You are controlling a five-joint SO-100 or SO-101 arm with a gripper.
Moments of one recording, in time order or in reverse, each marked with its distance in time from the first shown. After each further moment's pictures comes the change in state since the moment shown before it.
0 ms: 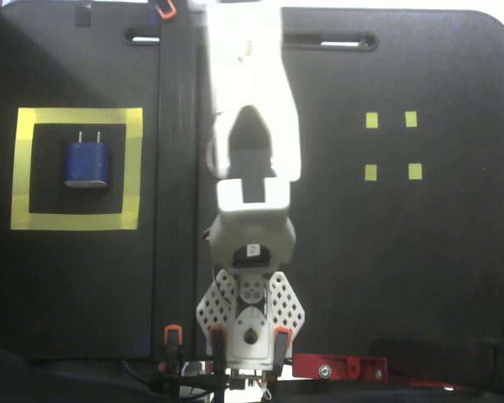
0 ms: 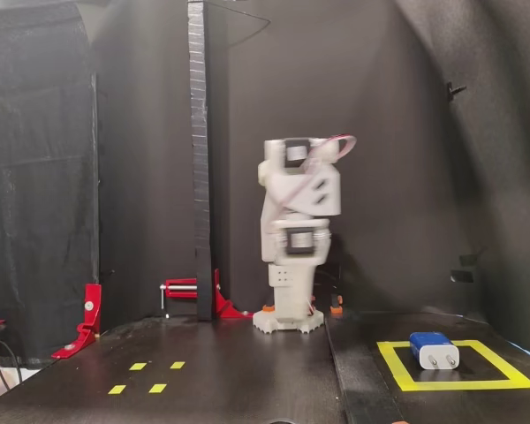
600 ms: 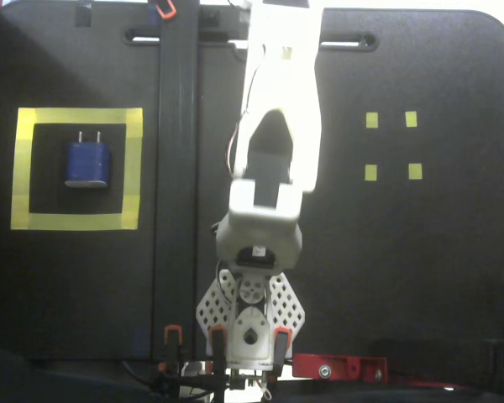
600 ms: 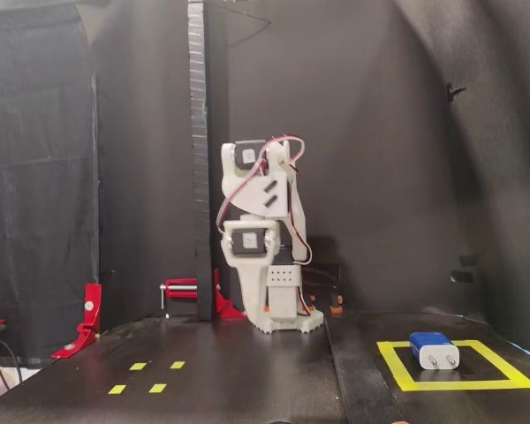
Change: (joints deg) arm 6.7 6.1 6.4 -11.1 -5.3
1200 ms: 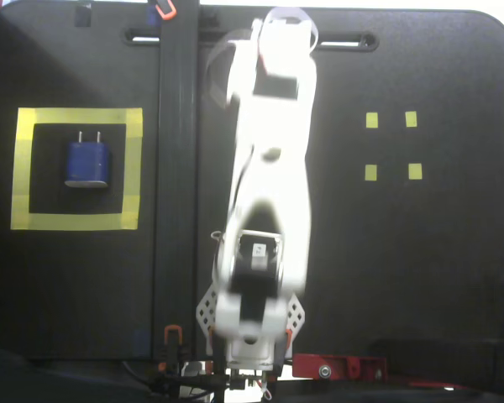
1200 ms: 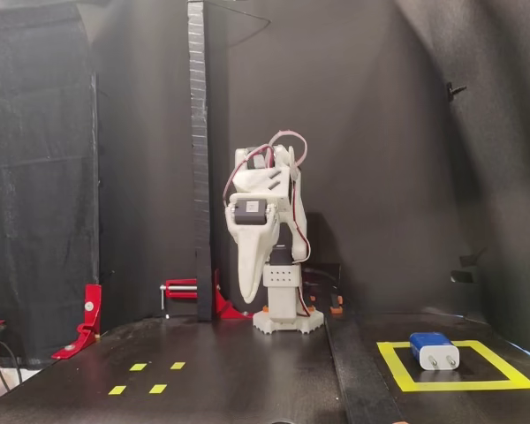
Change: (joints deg) arm -0.4 41.0 44.5 -37.5 -0.4
